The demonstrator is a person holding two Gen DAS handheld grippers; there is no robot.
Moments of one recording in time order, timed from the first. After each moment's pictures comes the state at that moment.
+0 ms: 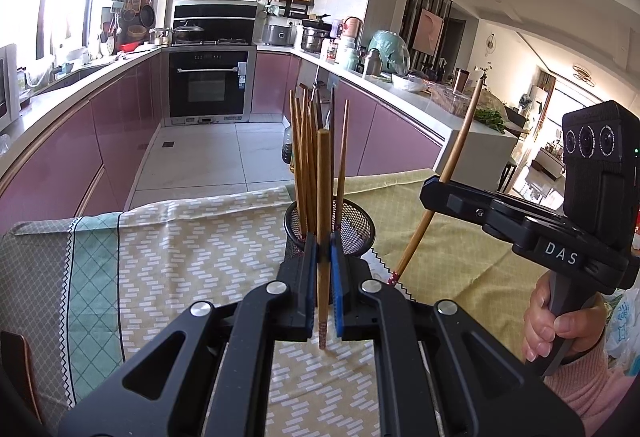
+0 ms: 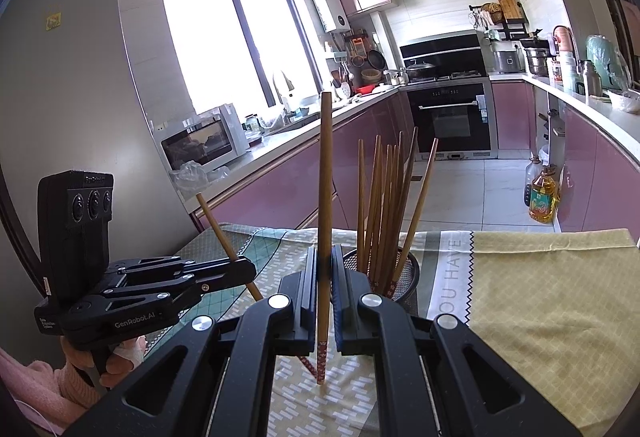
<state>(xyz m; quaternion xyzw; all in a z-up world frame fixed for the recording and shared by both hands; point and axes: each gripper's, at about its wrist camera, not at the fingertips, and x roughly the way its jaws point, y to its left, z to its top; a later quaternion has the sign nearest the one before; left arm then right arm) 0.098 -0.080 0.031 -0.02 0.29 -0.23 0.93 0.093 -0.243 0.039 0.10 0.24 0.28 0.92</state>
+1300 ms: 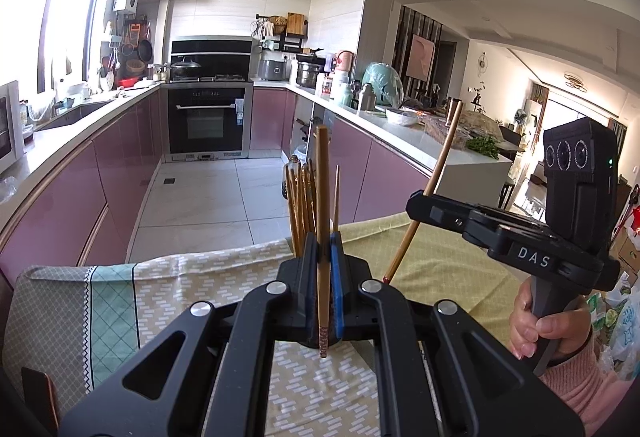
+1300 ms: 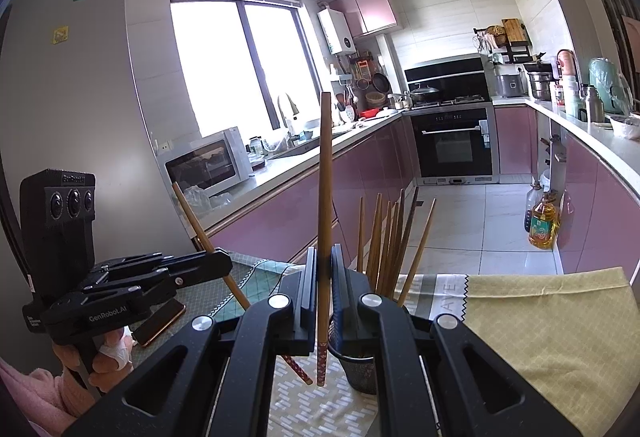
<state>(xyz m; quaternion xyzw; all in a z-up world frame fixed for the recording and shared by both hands) 0.084 -0.077 0.083 -0.01 0.23 -0.23 0.95 0.104 -0.249 0.073 0.09 0.20 0.29 0.93</state>
